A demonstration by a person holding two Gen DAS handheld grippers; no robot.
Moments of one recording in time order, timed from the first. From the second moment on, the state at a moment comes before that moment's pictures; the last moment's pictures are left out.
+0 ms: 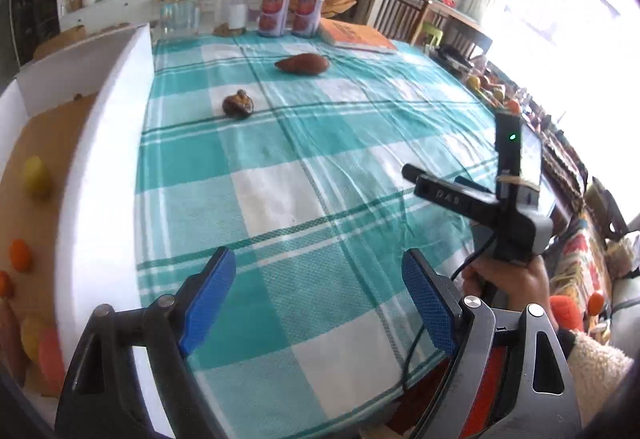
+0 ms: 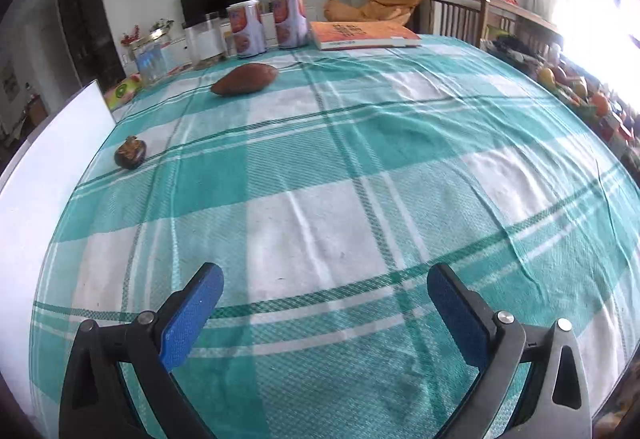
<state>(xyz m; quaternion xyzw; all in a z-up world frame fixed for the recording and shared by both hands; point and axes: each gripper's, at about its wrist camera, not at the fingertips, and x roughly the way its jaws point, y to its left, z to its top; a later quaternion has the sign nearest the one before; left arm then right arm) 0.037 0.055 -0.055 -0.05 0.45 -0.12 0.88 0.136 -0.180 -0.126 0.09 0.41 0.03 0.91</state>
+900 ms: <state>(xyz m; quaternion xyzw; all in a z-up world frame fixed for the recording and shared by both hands) 0.153 0.033 -0.129 -0.01 0.45 0.03 0.89 0.139 -0.190 -0.136 0.10 0.43 -0.03 0.90</state>
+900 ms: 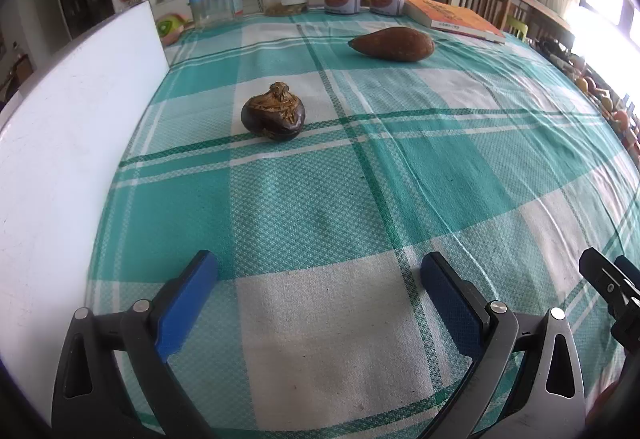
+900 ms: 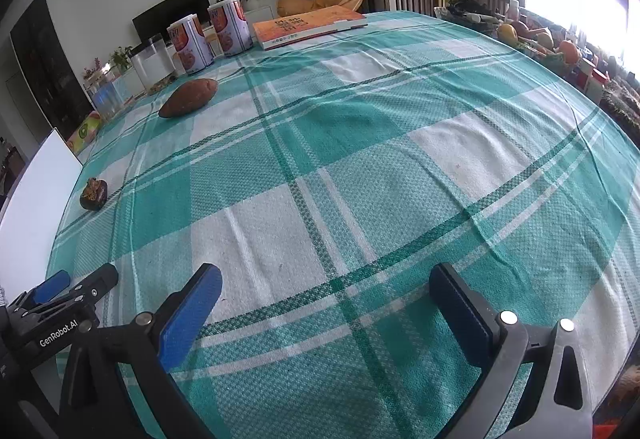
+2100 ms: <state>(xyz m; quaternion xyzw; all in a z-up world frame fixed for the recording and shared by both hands) 0.153 0.033 -0.129 -0.01 0.45 0.03 0.89 0.137 -0.192 -0.135 0.10 0.43 -0.02 0.90</state>
